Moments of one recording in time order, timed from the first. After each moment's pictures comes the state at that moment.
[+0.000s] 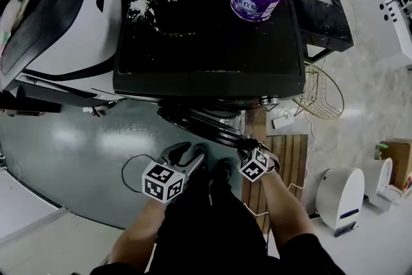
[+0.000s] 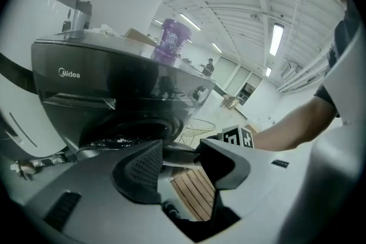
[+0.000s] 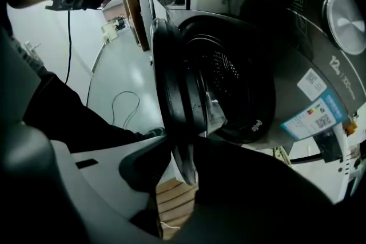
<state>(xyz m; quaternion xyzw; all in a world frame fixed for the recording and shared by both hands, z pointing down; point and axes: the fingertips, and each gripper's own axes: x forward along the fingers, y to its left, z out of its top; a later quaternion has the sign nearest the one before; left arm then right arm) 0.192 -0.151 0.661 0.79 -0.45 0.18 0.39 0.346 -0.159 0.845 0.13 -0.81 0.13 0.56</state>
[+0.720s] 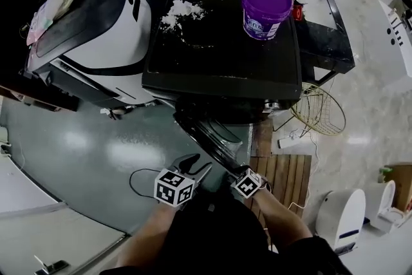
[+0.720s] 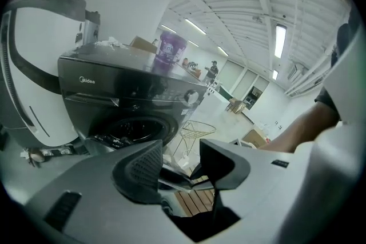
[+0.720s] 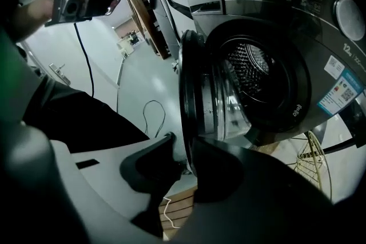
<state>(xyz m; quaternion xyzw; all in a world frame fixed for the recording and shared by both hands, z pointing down) 0.214 -0.096 0.621 0.76 -0.49 0.18 0.39 0.328 -0.039 0.820 0.03 -0.82 0.22 0.53</state>
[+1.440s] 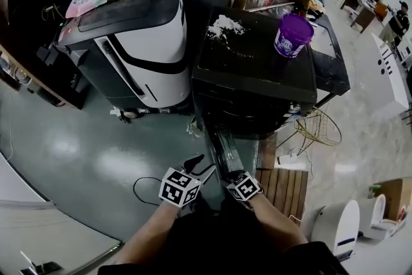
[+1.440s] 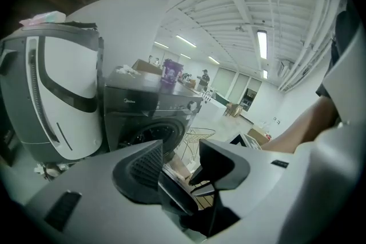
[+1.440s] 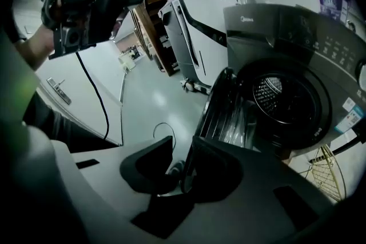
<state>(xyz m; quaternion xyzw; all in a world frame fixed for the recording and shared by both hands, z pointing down) 0.113 0.006 0.566 0.79 -0.50 0.15 0.31 0.190 0.043 0.750 0.06 -0.86 0.21 0.46</state>
